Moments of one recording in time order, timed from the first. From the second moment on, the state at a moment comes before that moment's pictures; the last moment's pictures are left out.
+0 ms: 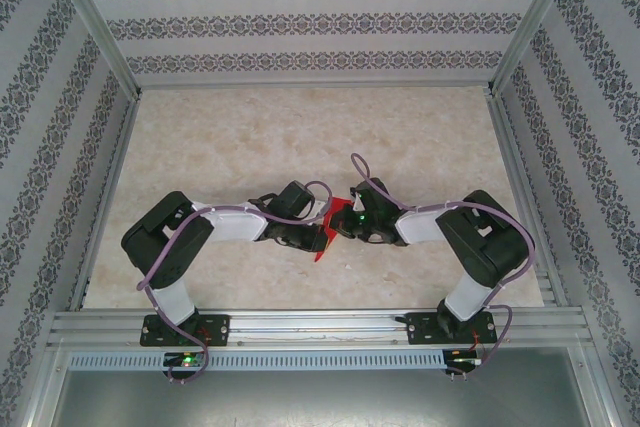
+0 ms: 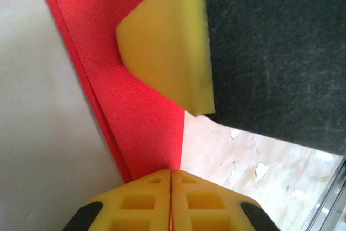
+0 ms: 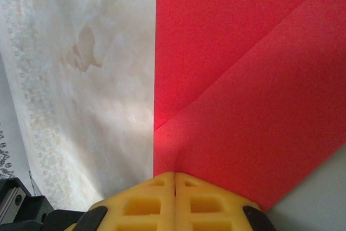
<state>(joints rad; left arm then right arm) -0.73 1.75 0.84 -0.13 0.47 -0.48 0.59 1.69 0.59 0.27 -0.45 1.00</state>
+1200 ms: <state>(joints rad) -0.68 1.73 0.80 -0.11 0.71 -0.66 0.58 1.72 0.59 0.29 -0.48 1.00</state>
